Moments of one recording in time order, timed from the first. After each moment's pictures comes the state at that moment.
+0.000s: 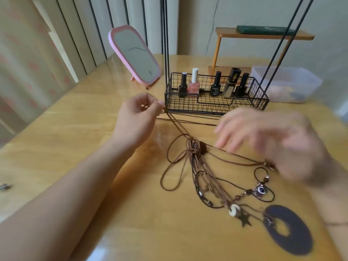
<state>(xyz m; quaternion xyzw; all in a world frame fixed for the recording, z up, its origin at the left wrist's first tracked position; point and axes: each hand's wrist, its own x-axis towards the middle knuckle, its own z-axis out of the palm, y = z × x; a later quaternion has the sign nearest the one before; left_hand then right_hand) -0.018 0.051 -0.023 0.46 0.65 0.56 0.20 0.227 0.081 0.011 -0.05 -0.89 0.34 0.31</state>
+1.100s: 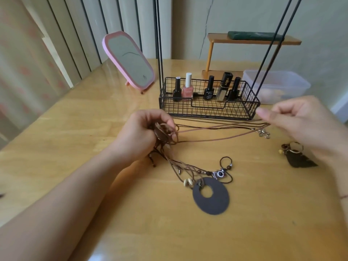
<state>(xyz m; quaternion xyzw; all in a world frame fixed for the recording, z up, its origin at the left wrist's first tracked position) -0.013 0.041 -0.028 0.59 0.53 0.49 0.34 0.276 0.116 0.026 -0.48 -0.75 0.29 0.34</state>
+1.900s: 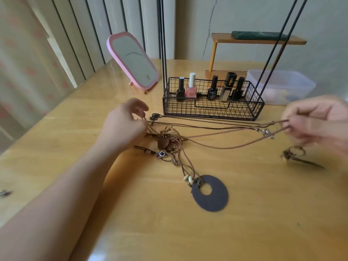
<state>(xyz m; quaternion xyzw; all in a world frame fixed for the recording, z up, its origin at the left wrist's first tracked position) -0.044 0.046 -0.021 0.52 0.75 0.39 0.13 0.308 0.133 0.026 -0.30 -0.78 0.48 0.28</state>
